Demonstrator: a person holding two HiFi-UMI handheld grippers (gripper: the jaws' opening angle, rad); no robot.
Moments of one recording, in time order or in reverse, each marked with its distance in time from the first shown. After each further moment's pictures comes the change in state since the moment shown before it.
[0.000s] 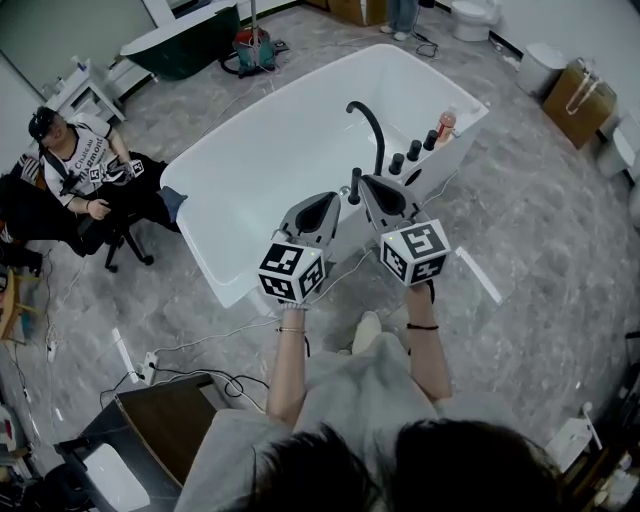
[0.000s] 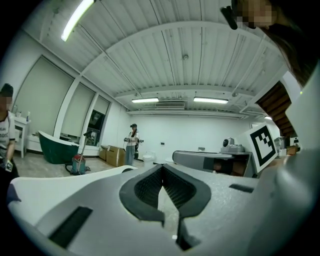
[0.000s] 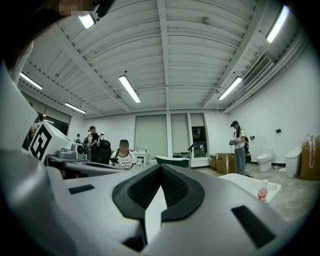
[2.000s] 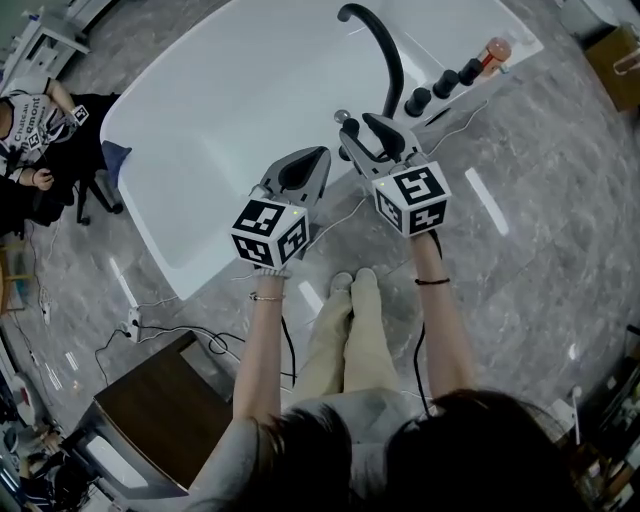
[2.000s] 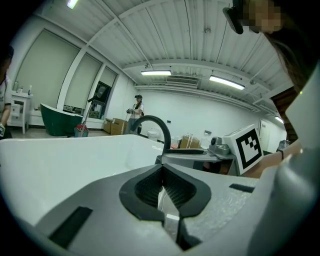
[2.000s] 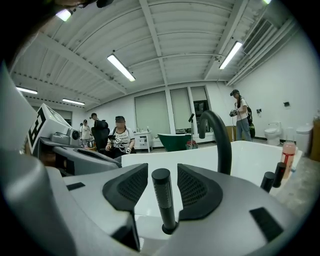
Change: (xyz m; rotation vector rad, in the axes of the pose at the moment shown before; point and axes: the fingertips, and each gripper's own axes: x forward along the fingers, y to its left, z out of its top) left arm 0.151 0.119 -0.214 -0.121 0.244 0.029; right arm 0.146 -0.130 -0.250 0.076 0.229 0.092
